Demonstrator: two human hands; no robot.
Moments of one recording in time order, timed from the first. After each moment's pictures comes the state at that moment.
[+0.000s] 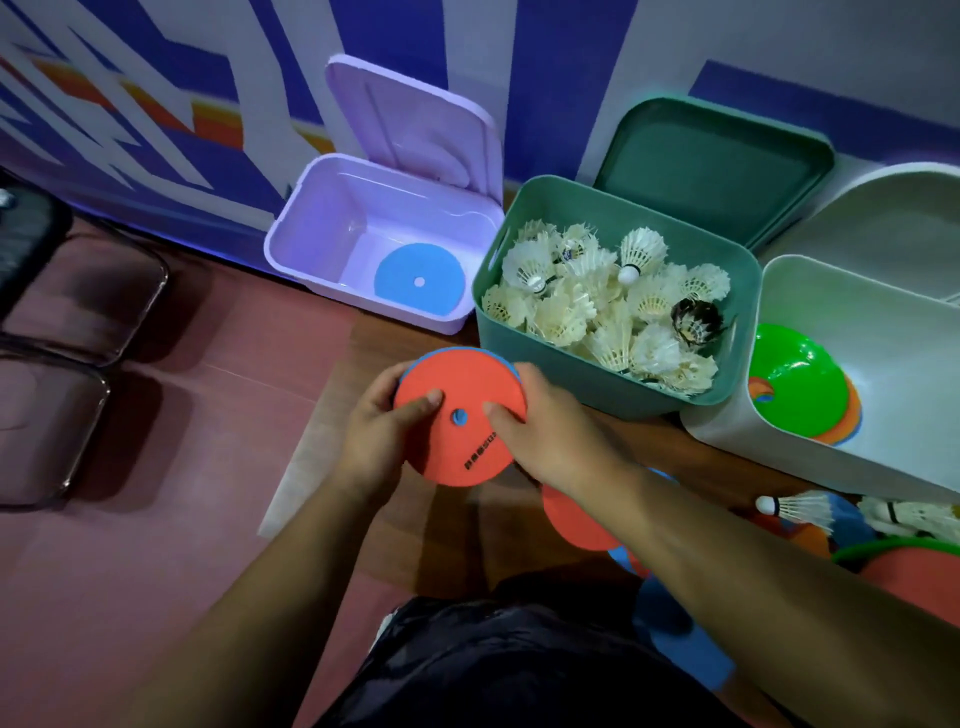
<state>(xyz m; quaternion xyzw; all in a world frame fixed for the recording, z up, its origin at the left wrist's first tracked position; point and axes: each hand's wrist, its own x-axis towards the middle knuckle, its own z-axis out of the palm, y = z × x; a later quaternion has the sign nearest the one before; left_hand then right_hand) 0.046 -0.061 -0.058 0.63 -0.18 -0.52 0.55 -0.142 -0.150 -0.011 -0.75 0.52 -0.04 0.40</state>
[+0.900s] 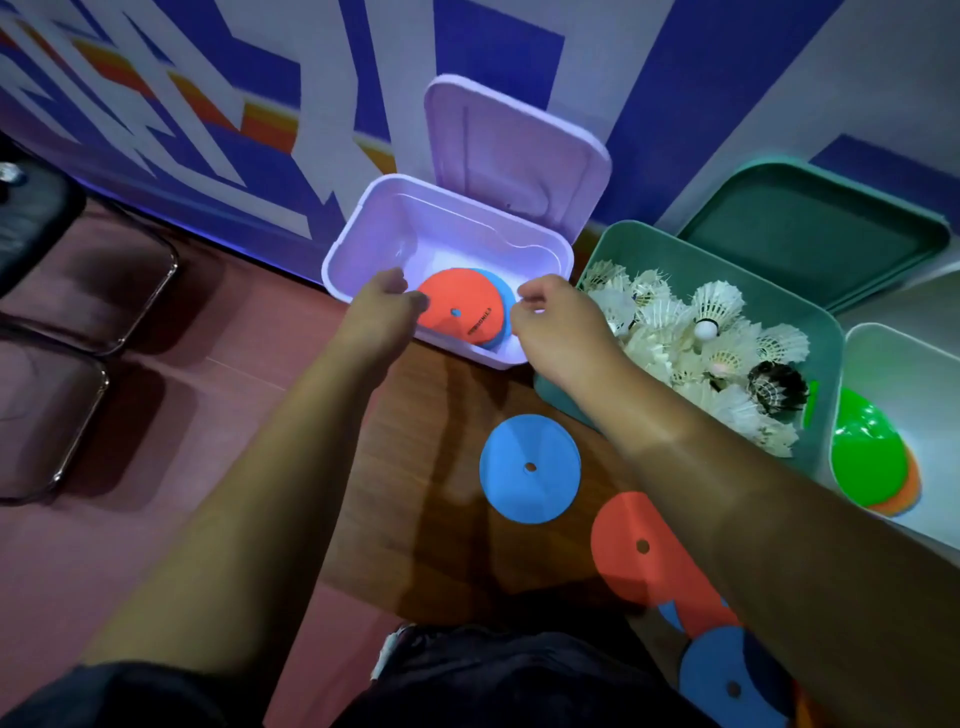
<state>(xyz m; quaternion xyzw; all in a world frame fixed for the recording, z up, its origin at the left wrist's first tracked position) 0.198 -0.175 -0.018 0.76 -0.20 -0.44 0.43 0.004 -0.246 0.027 -0.70 0.58 -0.08 0.41</state>
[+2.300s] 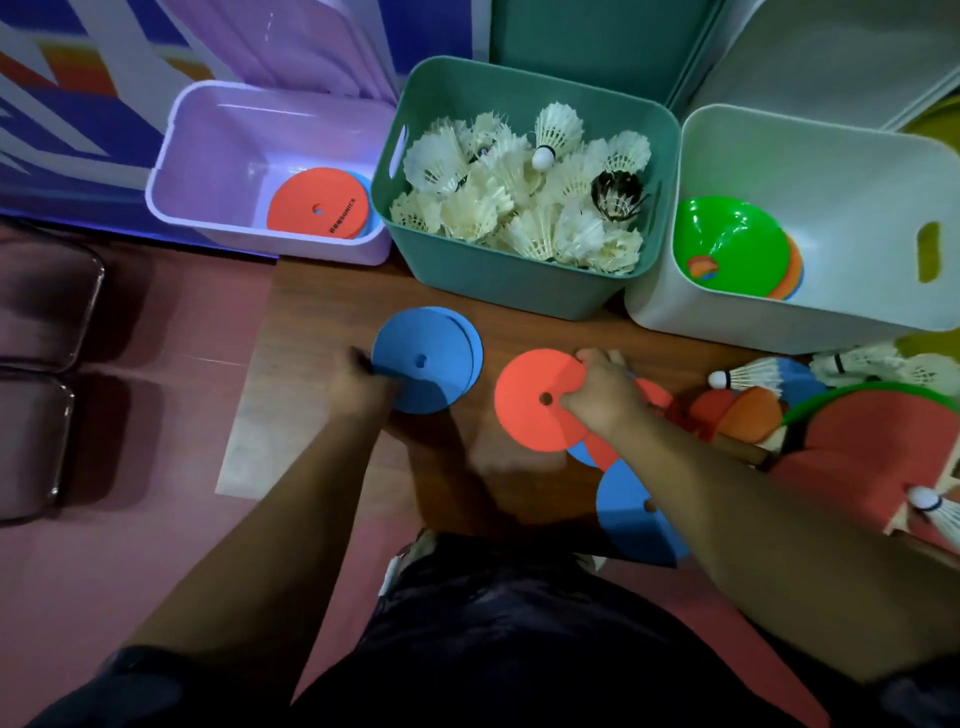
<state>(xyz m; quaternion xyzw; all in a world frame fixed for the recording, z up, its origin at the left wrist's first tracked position) 0.001 -0.057 -0.124 0.87 -0.22 -0.38 0.23 -0.298 -0.135 -0.130 -0.62 0.69 0.06 0.37</state>
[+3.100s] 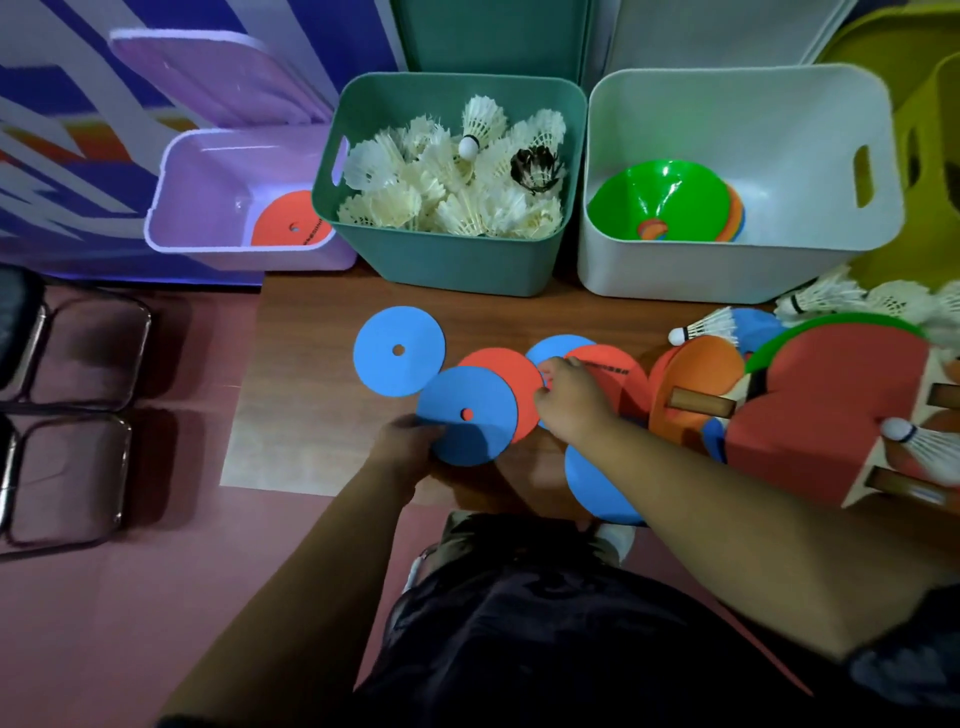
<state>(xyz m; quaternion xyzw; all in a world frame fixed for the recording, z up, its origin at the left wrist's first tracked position) -0.118 0.016 -0.114 0.74 -0.05 -0.58 0.33 -0.339 -0.082 -0.148 -0.62 0.64 -0.01 0.45</state>
